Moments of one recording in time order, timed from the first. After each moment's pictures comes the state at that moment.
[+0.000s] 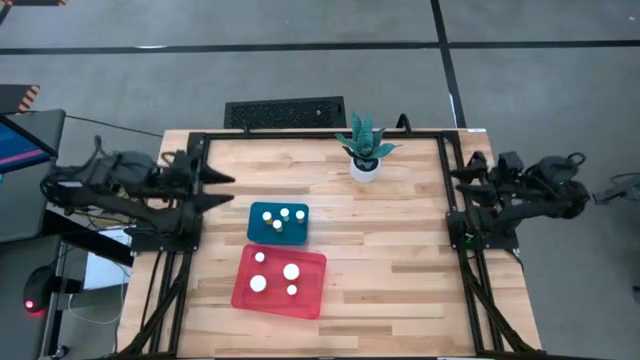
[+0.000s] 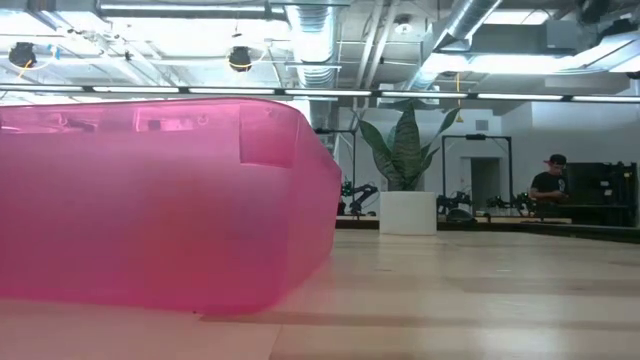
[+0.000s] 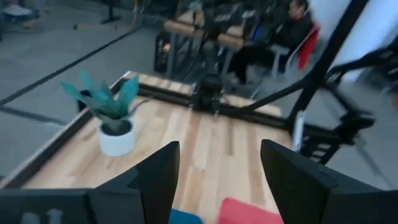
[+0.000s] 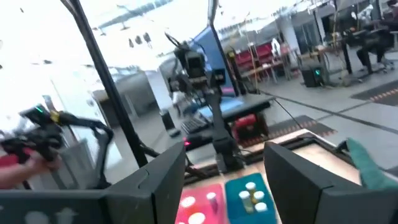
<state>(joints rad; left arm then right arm) -0.16 0.74 1.18 -0.70 -0.22 -0.27 0.17 0.12 0.74 -0.43 0.21 0.32</state>
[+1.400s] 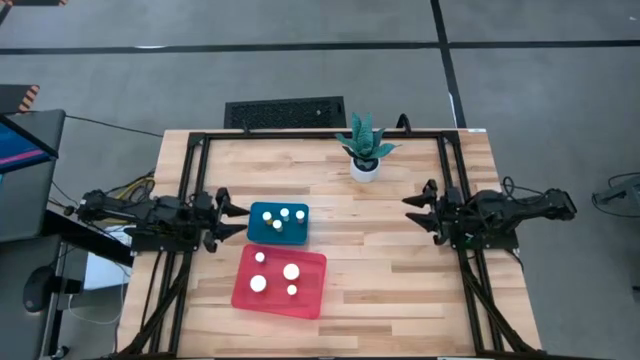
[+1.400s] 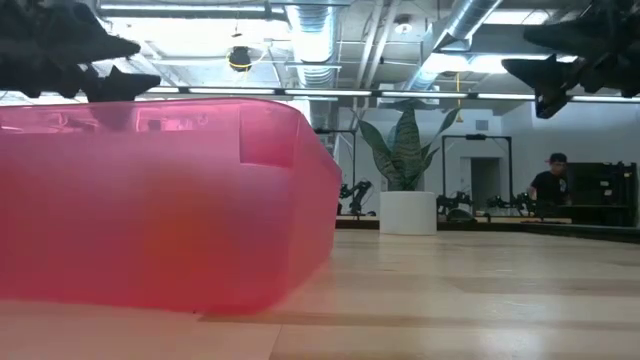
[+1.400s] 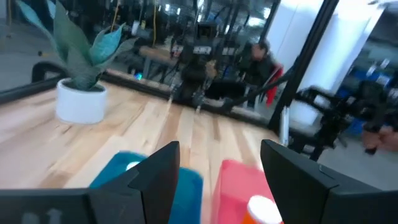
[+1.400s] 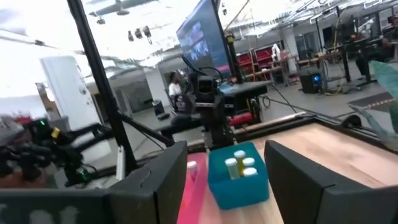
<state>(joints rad) -0.20 0.00 0.04 -0.02 -0.18 -0.31 0.16 0.02 0.01 0.24 0.21 0.24</state>
